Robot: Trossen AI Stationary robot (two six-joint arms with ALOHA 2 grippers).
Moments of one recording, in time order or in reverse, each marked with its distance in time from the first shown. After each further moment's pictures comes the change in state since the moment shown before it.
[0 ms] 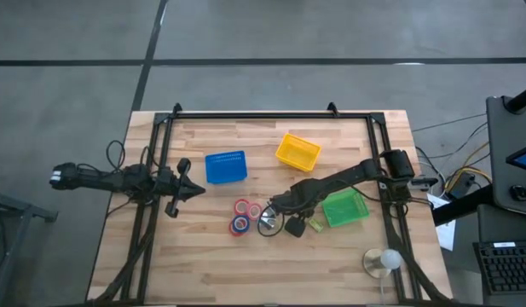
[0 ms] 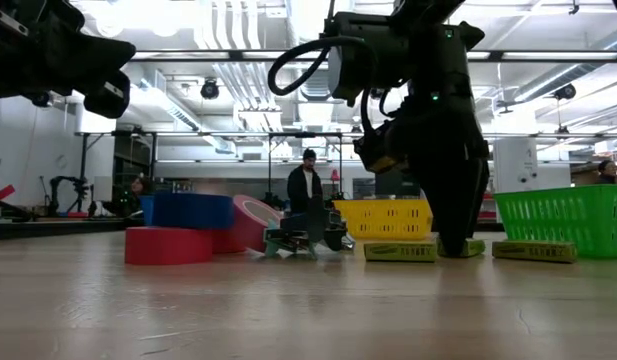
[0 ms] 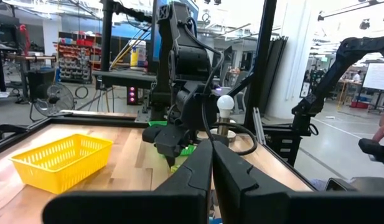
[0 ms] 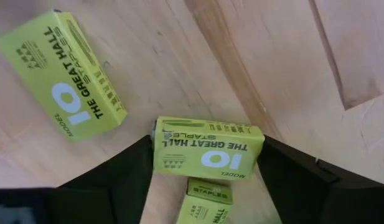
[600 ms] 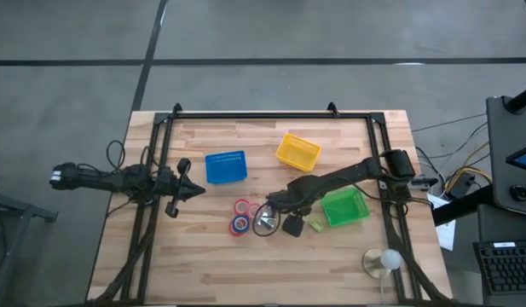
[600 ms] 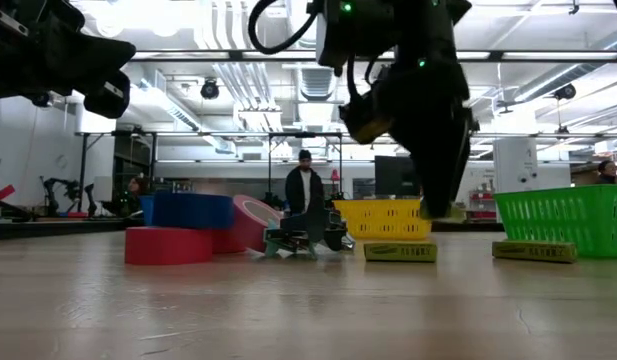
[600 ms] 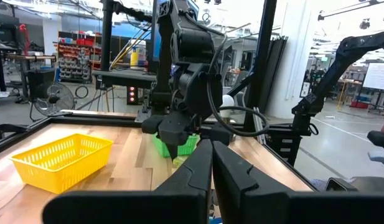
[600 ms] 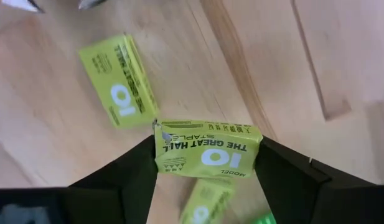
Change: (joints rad) left arm 0.000 0.000 0.000 0.000 0.000 0.000; right arm 0.002 -0.006 0.134 -0.135 0.001 -0.068
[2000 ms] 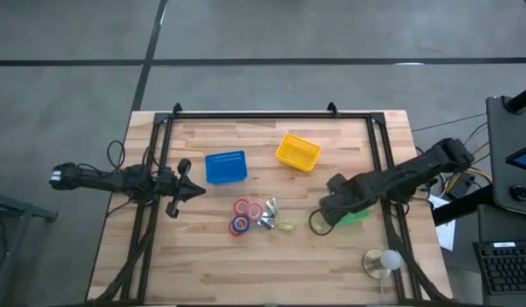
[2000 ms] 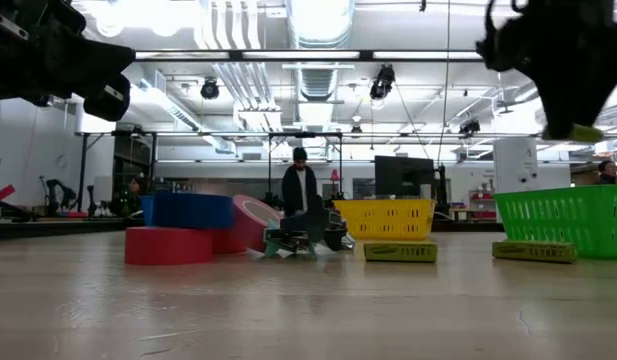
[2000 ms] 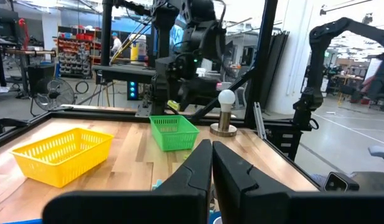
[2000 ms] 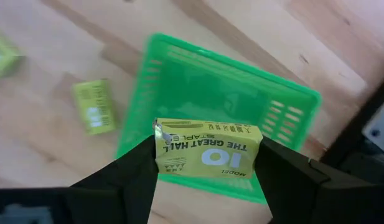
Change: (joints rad) left arm 0.000 0.000 0.000 -0.022 0.000 0.000; right arm 0.182 -0.560 -0.356 -0.245 0.232 0.699
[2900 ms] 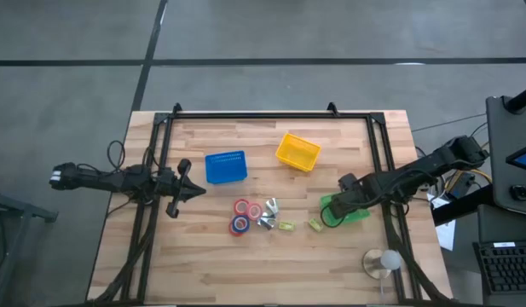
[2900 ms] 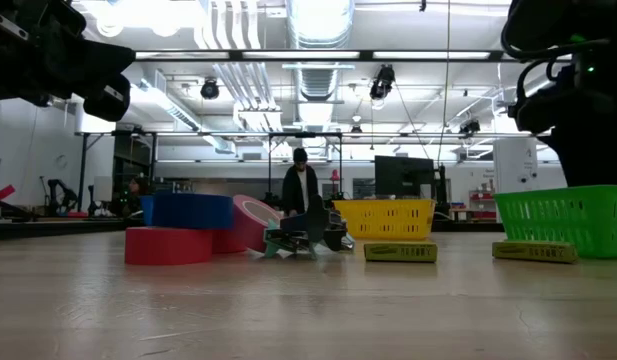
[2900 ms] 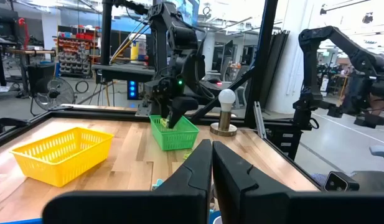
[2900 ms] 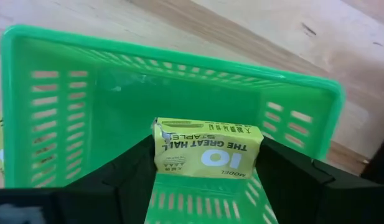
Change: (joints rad) left arm 0.000 0.000 0.000 -0.001 0.000 0.000; right arm -0.043 -0.163 -0.388 0.302 -0.008 0.101
